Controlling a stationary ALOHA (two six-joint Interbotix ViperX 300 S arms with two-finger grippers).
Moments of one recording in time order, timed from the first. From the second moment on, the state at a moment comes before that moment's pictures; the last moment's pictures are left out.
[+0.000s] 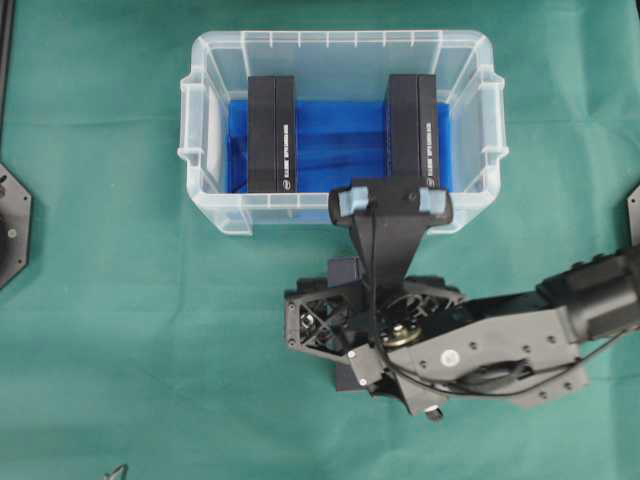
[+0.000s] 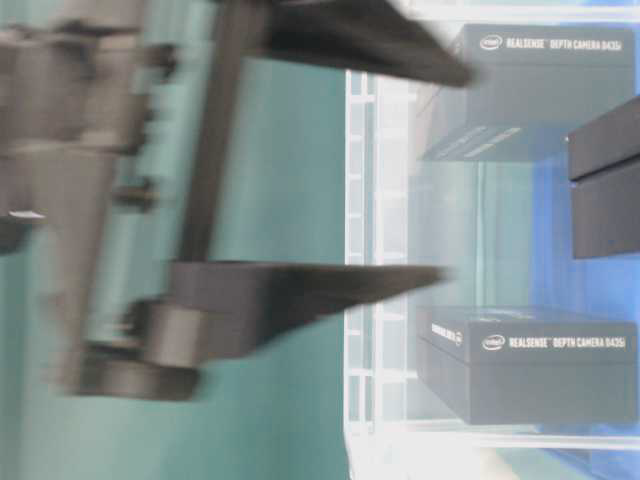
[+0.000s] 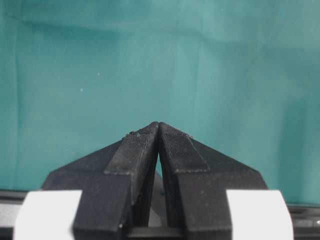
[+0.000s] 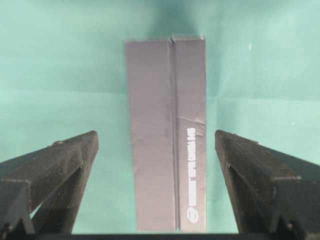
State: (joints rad) left arm -0.12 -0.79 0.42 0.02 1.43 -0.24; right arm 0.34 0.29 -0.23 -0.36 1.46 2.10
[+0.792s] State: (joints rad) left arm -0.12 -0.78 0.42 0.02 1.43 -0.24; right arm 0.36 0.28 -0.42 -0.41 1.76 1.98
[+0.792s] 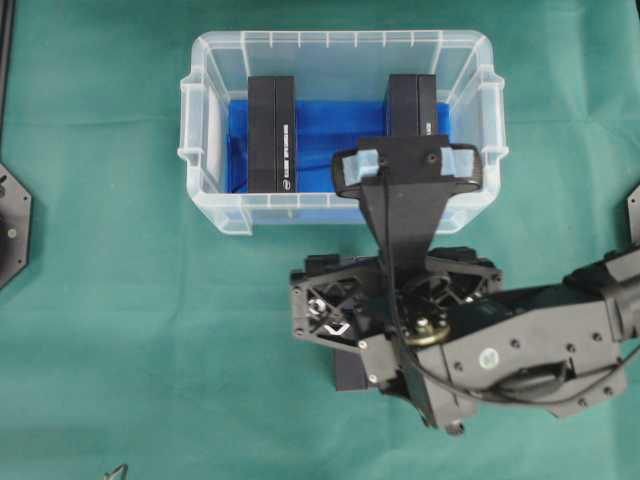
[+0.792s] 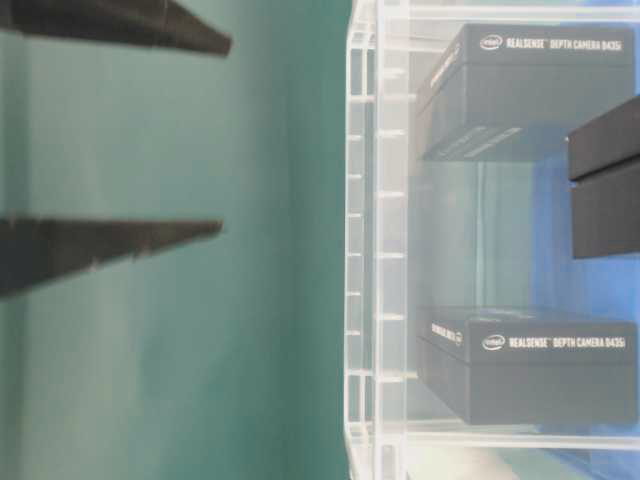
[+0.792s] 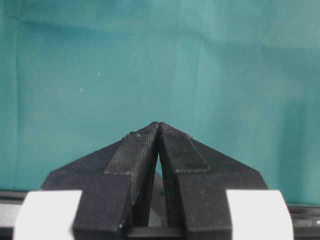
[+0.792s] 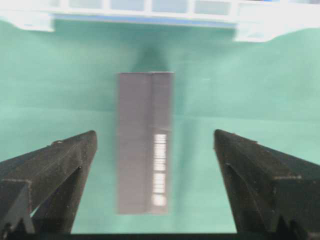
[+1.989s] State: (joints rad) left arm -0.12 -0.80 0.43 0.02 1.43 -0.25; right arm 0.35 -0.25 0.22 -0.35 1.60 1.95
